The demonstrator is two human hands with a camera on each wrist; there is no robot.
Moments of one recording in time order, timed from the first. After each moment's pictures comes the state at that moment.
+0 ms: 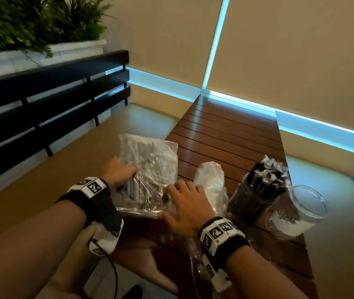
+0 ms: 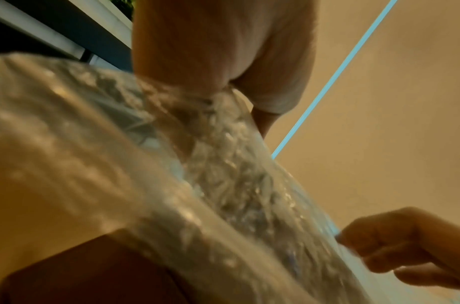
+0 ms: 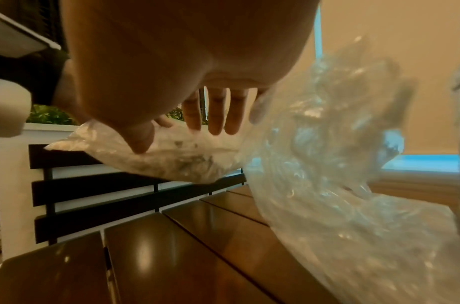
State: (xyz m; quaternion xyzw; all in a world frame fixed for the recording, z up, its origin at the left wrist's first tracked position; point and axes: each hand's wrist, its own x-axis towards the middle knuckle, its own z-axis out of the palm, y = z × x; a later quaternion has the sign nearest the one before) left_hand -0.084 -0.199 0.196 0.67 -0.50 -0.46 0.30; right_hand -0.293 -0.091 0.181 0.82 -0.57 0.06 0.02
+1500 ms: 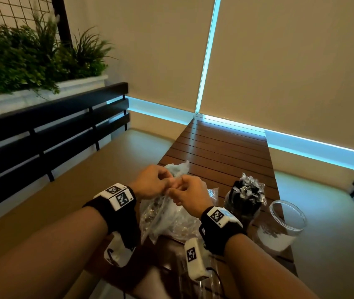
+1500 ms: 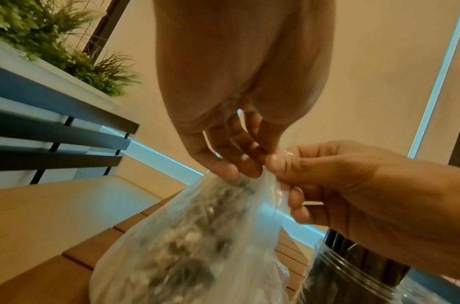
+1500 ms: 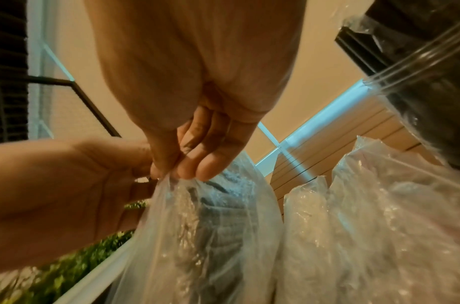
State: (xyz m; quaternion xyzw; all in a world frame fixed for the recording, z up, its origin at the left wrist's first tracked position) left_hand -0.173 -0.150 0.284 0.49 -0.75 -0.37 0.25; right_hand -0.320 -0.108 0.257 0.60 -0.62 0.40 -0.30
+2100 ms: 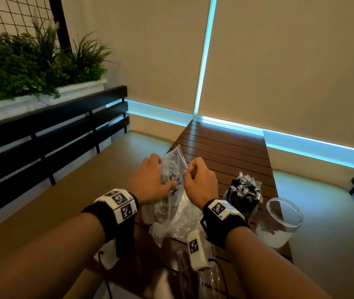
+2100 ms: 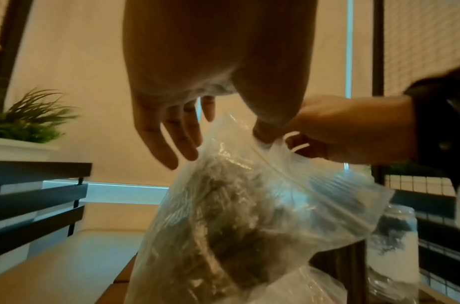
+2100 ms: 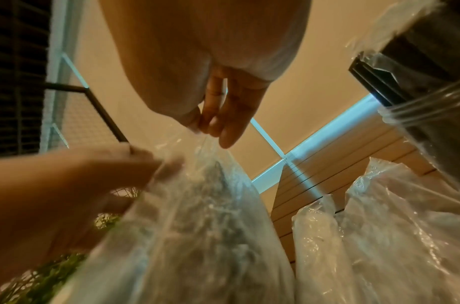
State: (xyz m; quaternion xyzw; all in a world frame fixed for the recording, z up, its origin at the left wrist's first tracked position) left_hand -0.174 -0.131 0.297 0.56 -0.77 -0.18 0.23; right_hand -0.329 -0.106 0.277 0.61 -0.66 0.44 -0.07
